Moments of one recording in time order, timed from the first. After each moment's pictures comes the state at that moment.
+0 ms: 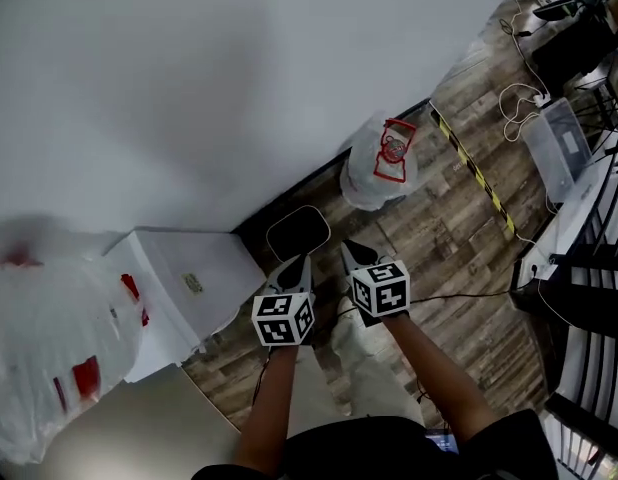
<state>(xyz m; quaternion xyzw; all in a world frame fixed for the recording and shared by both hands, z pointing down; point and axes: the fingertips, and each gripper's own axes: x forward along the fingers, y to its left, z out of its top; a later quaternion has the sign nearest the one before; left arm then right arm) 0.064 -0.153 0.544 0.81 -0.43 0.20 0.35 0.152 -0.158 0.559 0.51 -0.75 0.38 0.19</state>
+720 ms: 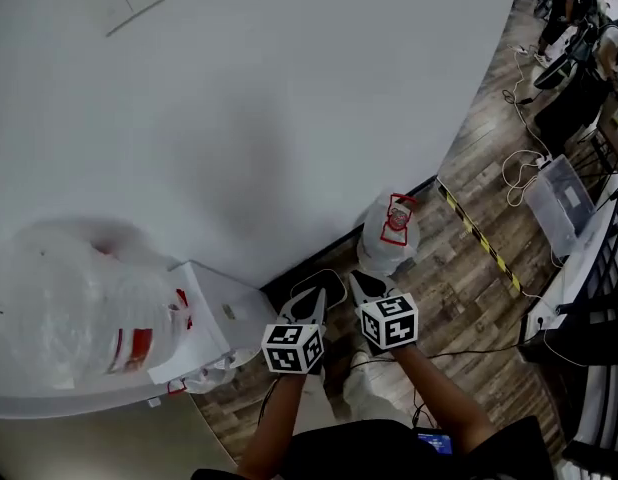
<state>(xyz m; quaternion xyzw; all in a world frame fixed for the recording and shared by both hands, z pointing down) 0.085 -0.145 0.378 0.85 -0.43 0.15 0.28 0.160 -0.162 0.382 0.52 -0.80 0.29 0.12</state>
